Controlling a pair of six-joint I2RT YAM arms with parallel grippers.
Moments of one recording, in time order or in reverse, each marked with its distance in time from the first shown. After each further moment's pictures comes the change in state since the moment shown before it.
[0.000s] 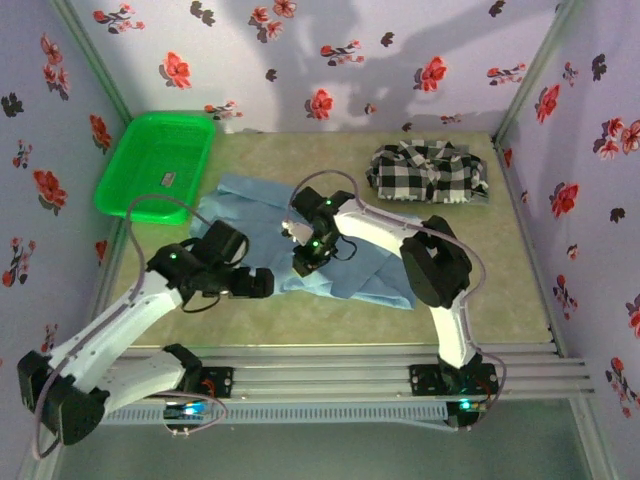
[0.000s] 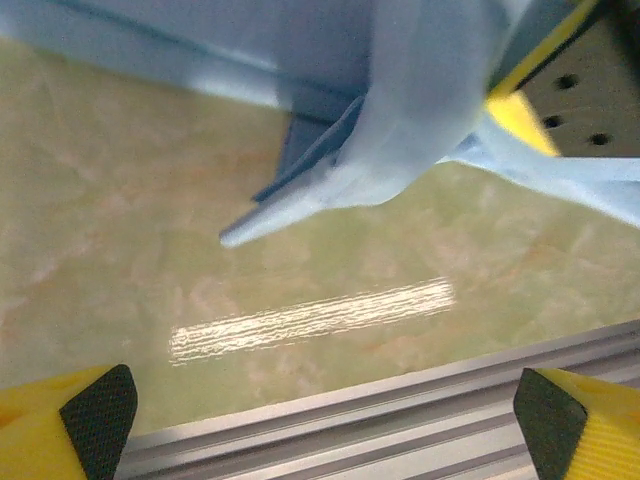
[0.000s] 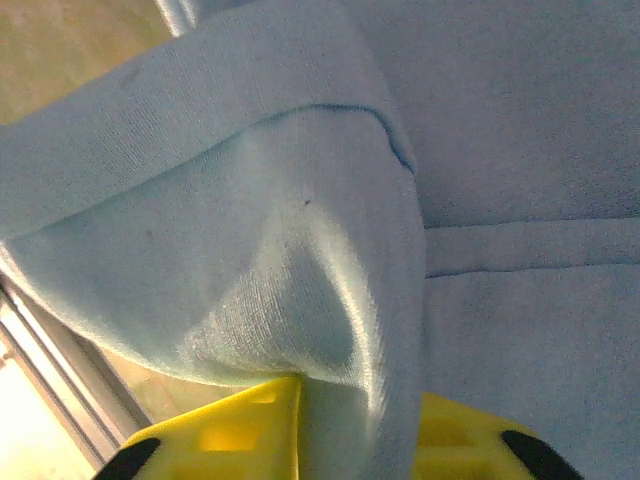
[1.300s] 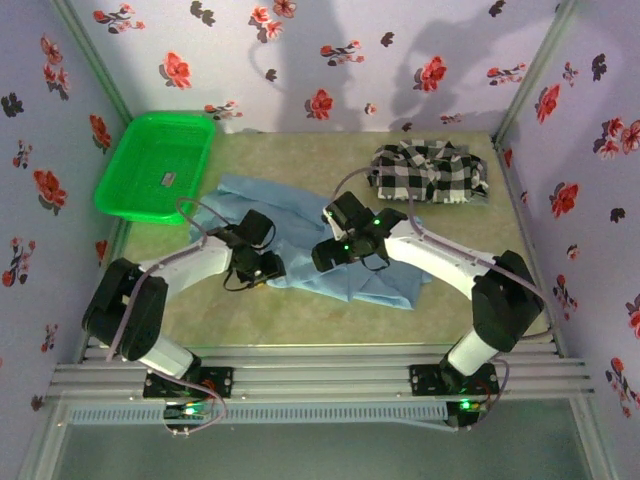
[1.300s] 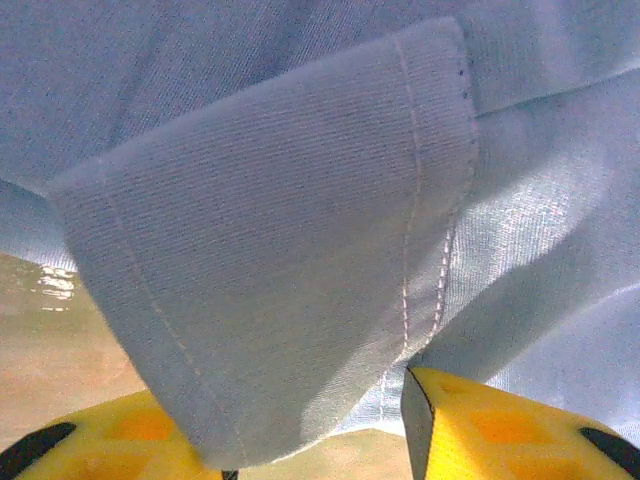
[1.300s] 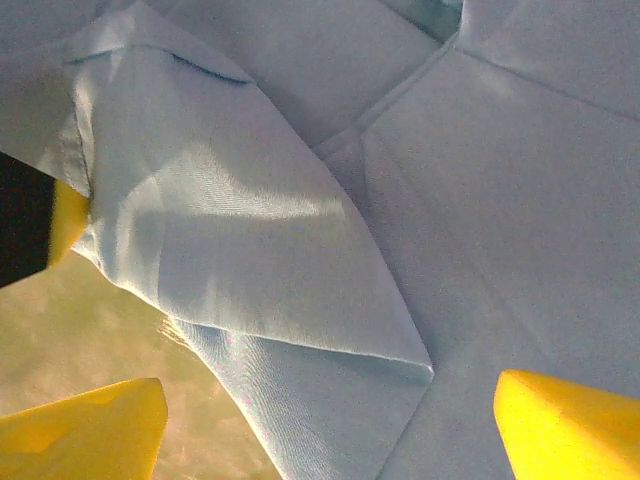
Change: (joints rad) left arm 0.104 0.463 -0.053 0.447 0.109 -0.220; right arm -0.021 -0.468 -0.404 0.238 0.382 0.292
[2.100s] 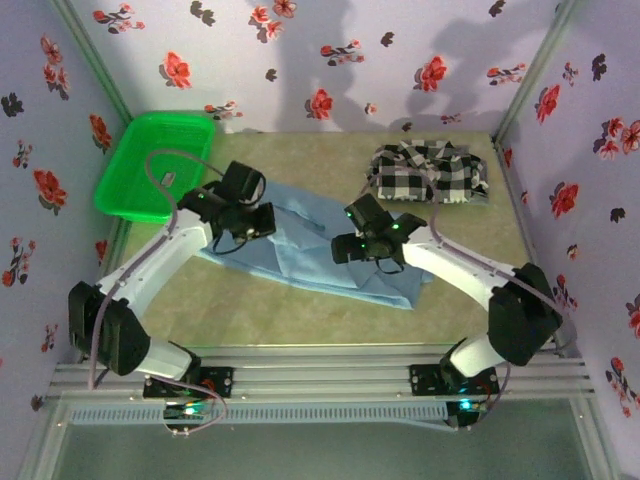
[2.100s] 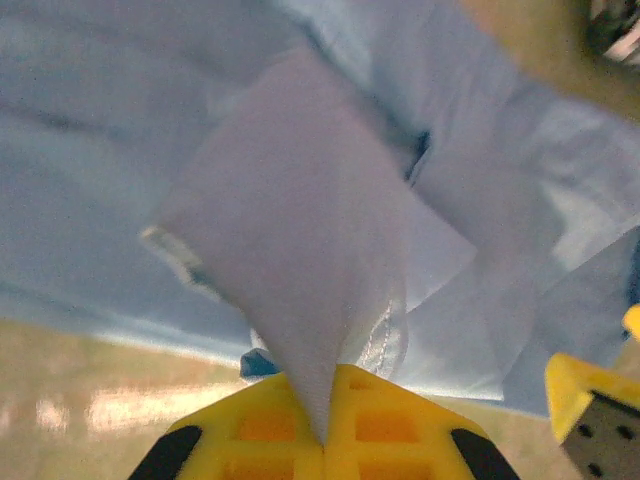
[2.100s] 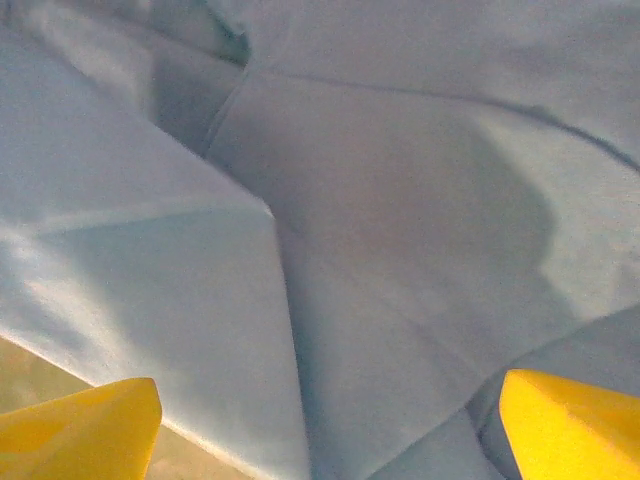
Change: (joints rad) left arm 0.042 -0.066 0.463 -0.280 -0.064 0.152; right arm -0.075 -0.122 -0.112 0.025 0.144 0.161
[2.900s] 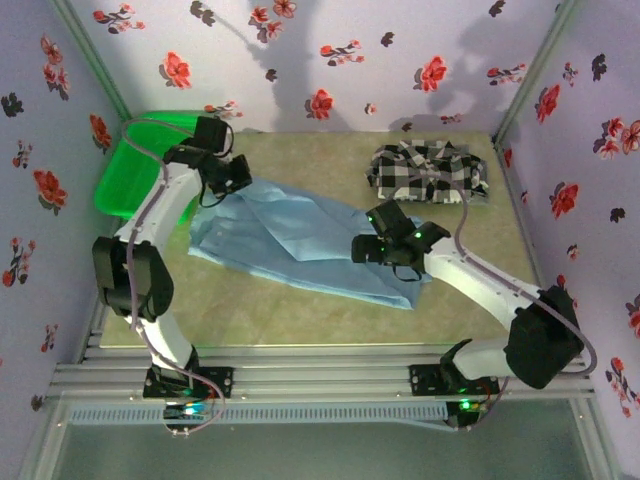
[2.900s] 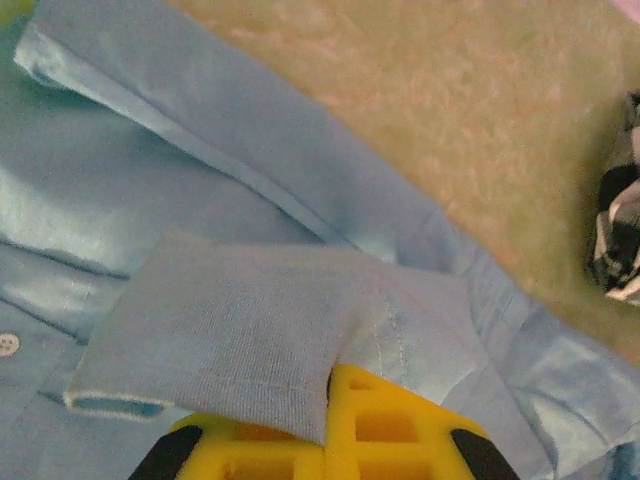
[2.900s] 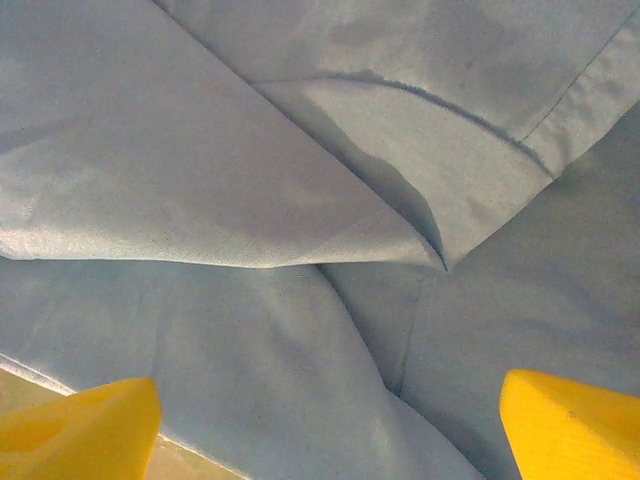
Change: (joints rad) left arm 0.291 0.306 0.297 0.053 0.076 0.074; right arm -0.064 -0.126 -0.108 -0.026 0.034 0.106
